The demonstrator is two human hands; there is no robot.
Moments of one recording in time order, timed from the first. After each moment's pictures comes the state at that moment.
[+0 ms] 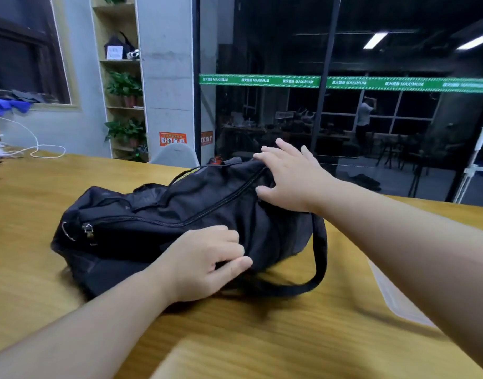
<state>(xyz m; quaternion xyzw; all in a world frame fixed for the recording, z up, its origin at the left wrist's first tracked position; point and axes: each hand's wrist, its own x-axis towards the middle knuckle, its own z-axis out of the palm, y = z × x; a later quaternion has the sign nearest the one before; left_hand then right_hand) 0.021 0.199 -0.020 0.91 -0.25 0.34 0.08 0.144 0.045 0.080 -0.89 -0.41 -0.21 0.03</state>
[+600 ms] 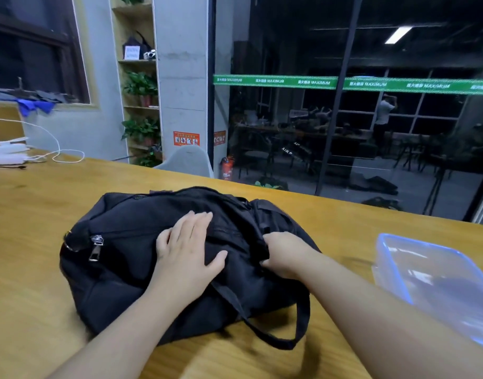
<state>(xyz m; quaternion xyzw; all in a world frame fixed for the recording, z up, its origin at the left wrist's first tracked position) 0.037 0.221 -0.020 0.93 0.16 0.33 0.08 0.153 0.070 0.024 -0.93 -0.37 0.03 0.03</state>
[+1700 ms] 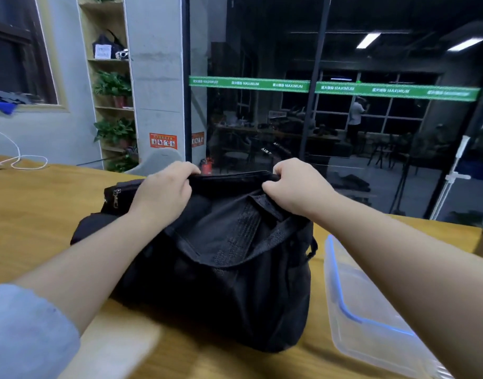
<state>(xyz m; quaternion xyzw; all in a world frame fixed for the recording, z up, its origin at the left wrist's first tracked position) 0.094 0.216 0.090 0.90 0.07 0.41 0.10 0.158 -0.002 0.142 -0.91 -0.30 -0.16 0.24</state>
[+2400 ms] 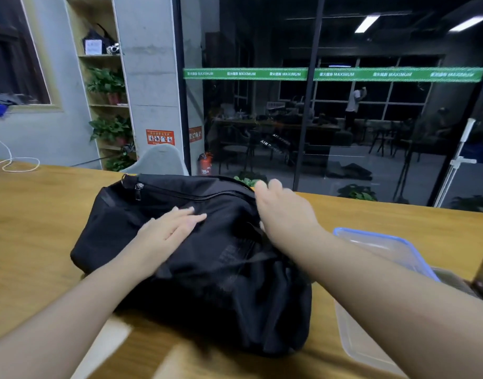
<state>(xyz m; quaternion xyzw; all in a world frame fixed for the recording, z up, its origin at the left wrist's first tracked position) 0.080 0.223 0.024 0.94 0.05 0.18 0.29 0.162 0.014 0.086 -0.93 -0.31 -0.20 -0.01</state>
